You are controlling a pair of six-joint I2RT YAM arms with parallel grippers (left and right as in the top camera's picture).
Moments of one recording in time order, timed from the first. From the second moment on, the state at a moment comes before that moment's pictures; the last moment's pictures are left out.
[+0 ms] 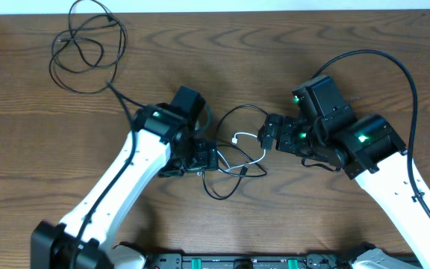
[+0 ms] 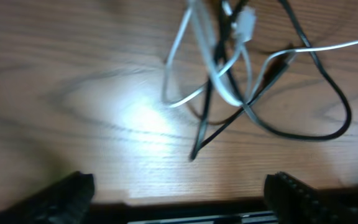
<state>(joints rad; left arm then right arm) -0.45 1.49 1.19 -1.21 0.20 -0.52 0.52 1.33 1.32 -1.09 -0.13 0.74</state>
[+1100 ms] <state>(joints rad) -0.45 1.63 1.19 -1.17 0.26 -0.48 0.52 1.33 1.32 -1.12 -0.13 0.74</state>
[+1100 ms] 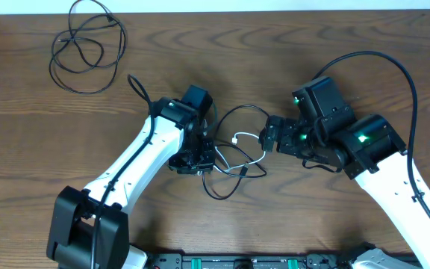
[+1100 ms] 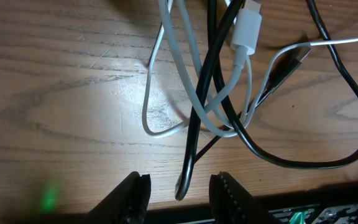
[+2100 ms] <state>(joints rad) -0.48 1.59 1.15 -1.16 0.26 -0.48 0.52 1.33 1.32 -1.13 -0.13 0.74</state>
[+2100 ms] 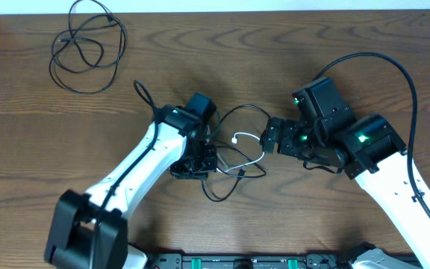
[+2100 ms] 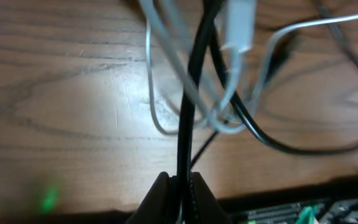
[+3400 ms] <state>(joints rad) -0.48 0.84 1.30 -0.72 0.65 -0.56 0.55 1.59 1.32 -1.32 0.32 0.89</state>
